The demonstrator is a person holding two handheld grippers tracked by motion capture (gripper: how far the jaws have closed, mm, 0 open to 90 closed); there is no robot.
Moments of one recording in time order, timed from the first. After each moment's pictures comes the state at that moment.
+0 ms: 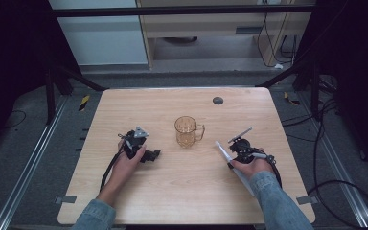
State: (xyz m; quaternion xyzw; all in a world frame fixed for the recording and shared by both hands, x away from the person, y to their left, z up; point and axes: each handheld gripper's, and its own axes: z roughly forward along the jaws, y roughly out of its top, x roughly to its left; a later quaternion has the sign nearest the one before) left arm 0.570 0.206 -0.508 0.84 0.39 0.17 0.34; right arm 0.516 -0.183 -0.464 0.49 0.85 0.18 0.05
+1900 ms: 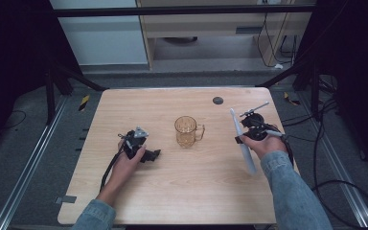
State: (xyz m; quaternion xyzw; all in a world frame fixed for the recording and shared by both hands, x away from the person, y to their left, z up) left arm 0.570 0.207 -0.508 0.84 0.39 0.17 0.34; right arm 0.543 -0.206 -0.384 0.50 0.82 0.24 0.11
